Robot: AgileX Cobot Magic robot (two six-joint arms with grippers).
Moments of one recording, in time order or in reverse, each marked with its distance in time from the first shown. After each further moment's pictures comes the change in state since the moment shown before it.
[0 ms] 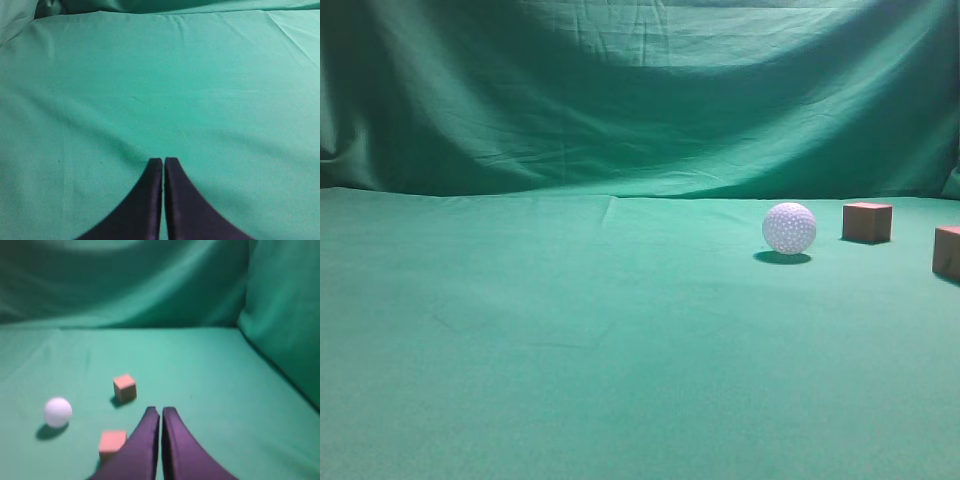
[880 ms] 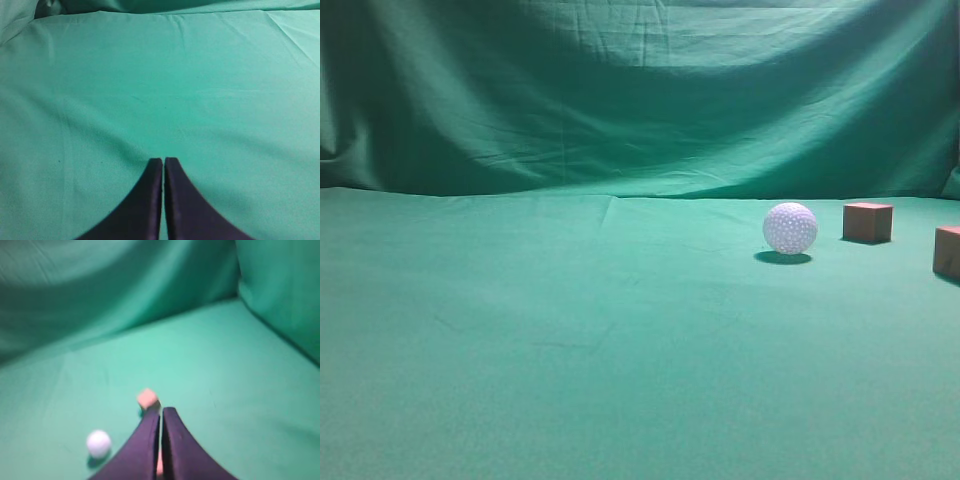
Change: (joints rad) left arm 0.000 0.000 0.000 0.000 0.000 0.000; right arm 0.000 0.577 -0.615 0.139 0.511 0.087
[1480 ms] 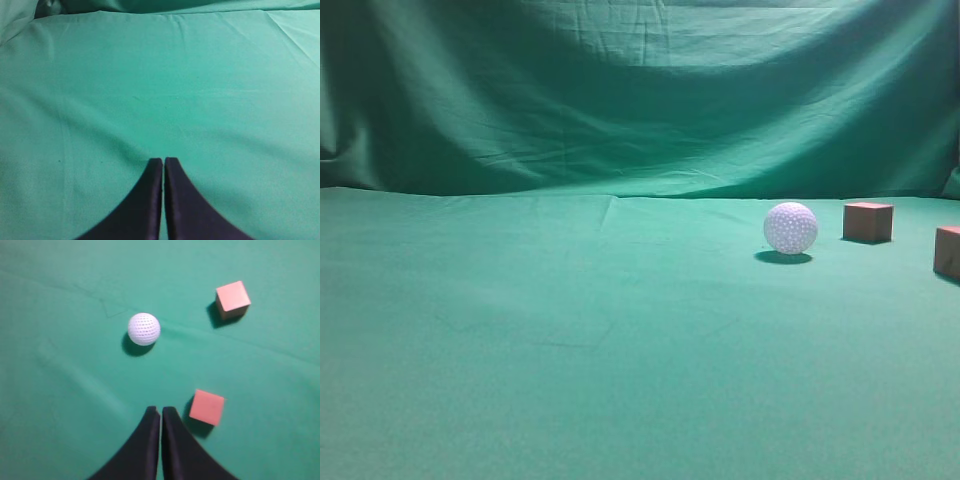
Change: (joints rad) left arm 0.000 0.000 0.000 0.000 0.000 0.000; right arm 0.125 0.757 -0.417 0.365 0.210 -0.659
